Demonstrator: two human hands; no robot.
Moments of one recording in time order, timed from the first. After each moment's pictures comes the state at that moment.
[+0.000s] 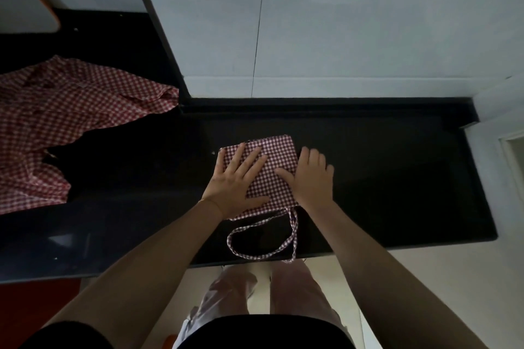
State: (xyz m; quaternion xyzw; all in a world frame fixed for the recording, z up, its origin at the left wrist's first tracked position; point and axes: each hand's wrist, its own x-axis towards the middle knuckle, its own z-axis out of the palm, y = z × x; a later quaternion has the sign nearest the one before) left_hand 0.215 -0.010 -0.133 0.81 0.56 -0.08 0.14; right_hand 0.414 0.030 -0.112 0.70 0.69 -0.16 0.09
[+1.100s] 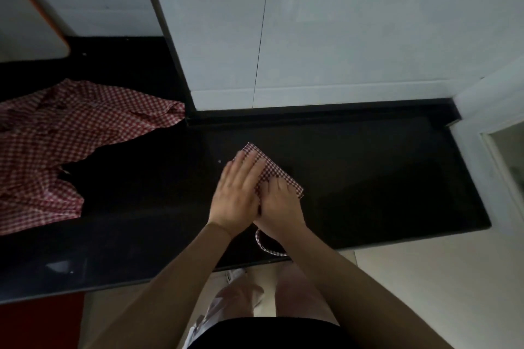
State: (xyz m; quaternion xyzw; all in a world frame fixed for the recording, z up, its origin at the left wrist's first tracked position) left_hand 0.218 -0.043 -0.104 0.76 0.61 0.20 0.13; right_hand 0.347 -0.039 -0.095 0.56 0.82 -0.07 -0.01
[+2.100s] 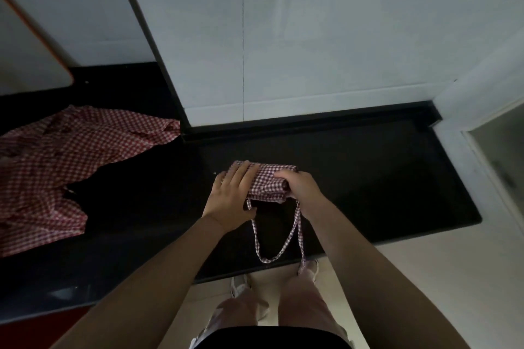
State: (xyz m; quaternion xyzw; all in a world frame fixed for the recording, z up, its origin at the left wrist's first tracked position) left_hand 0.208 -0.025 -0.097 0.80 0.57 0.05 0.15; right_hand 0.386 0.024 -0.039 0.73 0.21 -0.62 -0.18
